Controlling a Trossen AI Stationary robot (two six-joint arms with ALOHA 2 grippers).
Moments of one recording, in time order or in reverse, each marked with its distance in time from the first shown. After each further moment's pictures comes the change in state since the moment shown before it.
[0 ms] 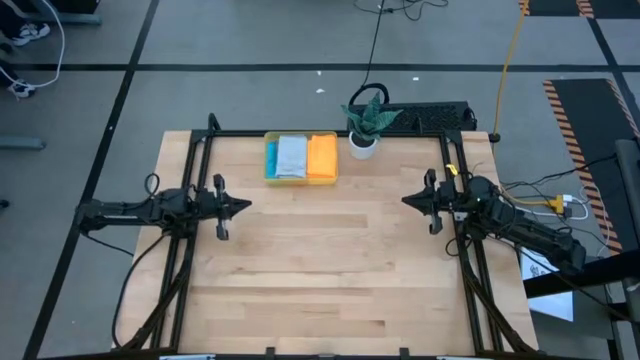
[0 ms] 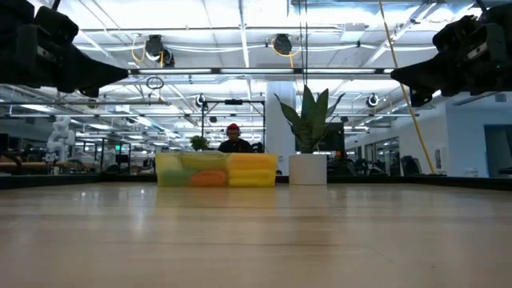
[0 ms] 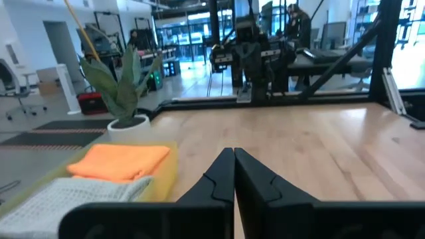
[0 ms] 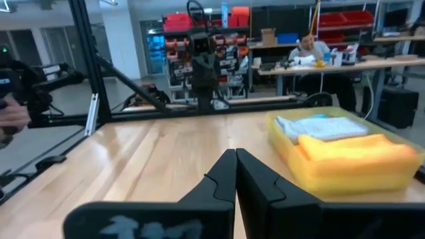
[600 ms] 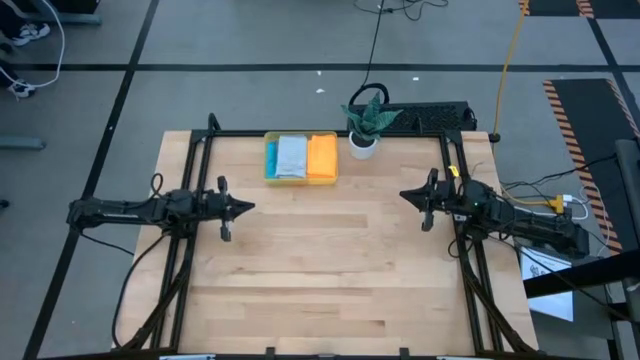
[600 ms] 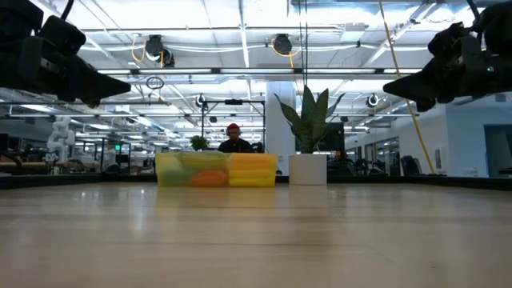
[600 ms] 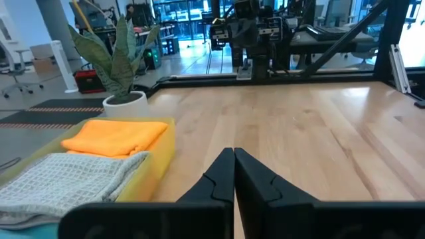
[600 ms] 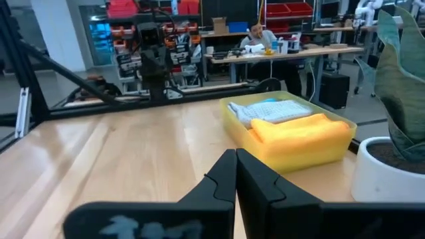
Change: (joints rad) left arm 0.000 0.097 0.000 -0.002 -0.005 -0.029; right arm 0.179 0.043 0.000 0.006 0.379 -0.021
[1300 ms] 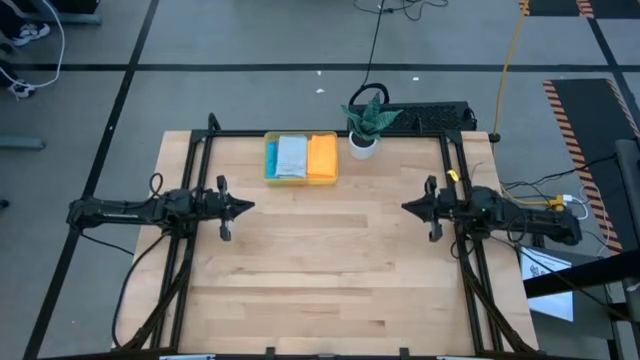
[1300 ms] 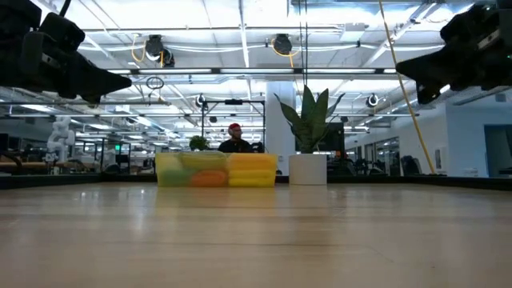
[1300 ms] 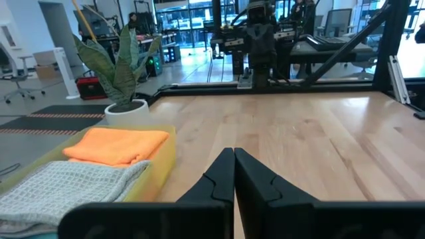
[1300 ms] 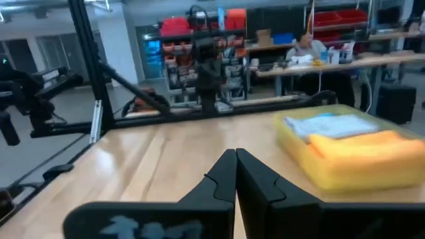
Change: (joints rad) left arm 0.000 -0.001 -0.002 0.048 -0.004 0.001; right arm 0.190 -0.090 0.000 -0.015 0.018 0.052
